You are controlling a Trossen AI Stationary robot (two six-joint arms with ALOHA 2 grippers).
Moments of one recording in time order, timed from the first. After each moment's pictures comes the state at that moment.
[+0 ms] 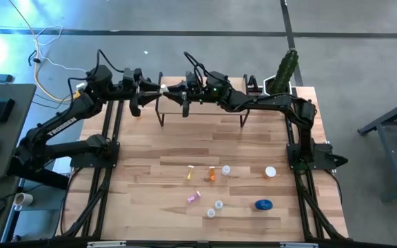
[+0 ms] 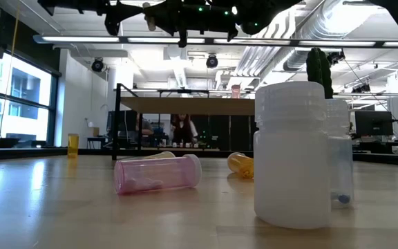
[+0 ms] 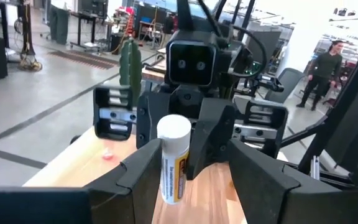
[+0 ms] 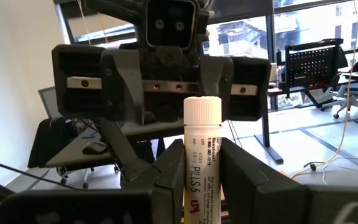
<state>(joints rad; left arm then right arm) 0.88 0.88 0.83 0.01 0.66 -0.19 -0.30 1.96 1.58 0.53 -0.29 0.17</state>
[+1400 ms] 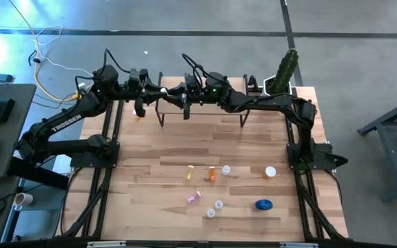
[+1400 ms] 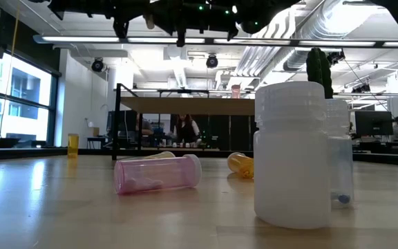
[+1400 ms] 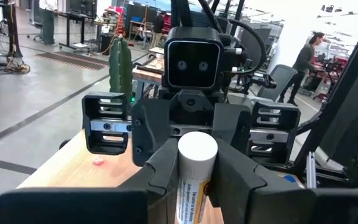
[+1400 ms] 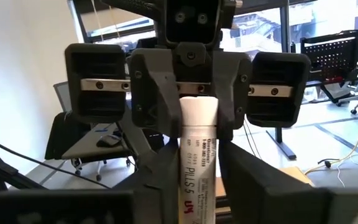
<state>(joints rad) 0.82 0.95 0.83 0.08 0.66 -0.17 -0.30 1.96 1.58 0.50 -0.34 0.18</state>
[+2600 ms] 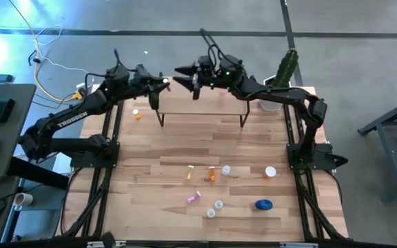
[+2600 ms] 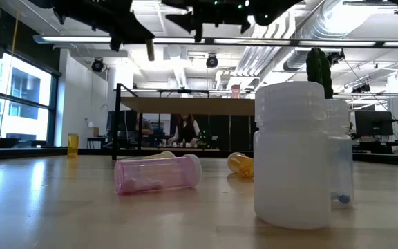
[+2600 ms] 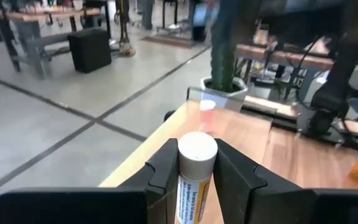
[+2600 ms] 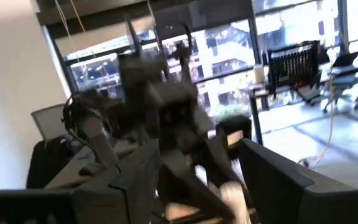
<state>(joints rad) 0.82 1.03 0.83 0.01 0.24 0.01 -0.42 1.84 1.58 0.43 -0.34 0.27</state>
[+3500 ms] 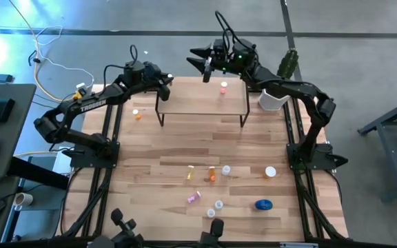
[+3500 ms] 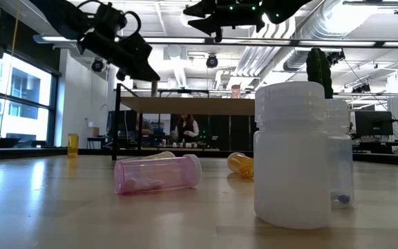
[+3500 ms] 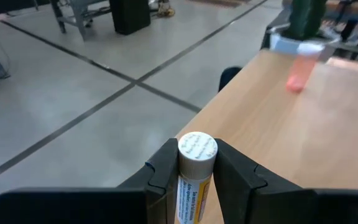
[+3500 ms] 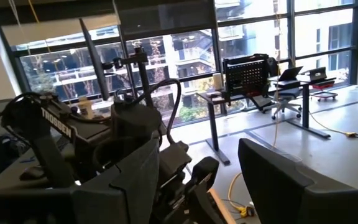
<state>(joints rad) 0.94 1.32 0.83 0.14 0.18 0.10 -0.56 1.77 1.58 0.33 -0.35 0.17</state>
